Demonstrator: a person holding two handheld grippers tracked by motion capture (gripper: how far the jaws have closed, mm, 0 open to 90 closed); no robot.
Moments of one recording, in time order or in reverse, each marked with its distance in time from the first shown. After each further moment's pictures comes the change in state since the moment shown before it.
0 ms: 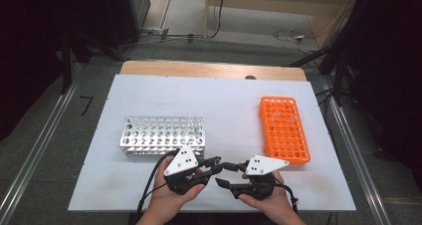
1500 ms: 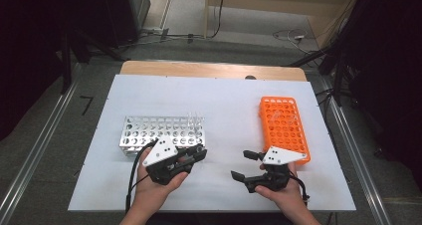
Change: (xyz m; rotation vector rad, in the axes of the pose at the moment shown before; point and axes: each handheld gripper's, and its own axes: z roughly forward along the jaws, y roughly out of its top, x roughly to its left) left arm 0.028 0.007 -0.032 -0.047 0.104 -0.025; right arm -0.032 -0.008 -0.026 -0.018 -0.100 0.080
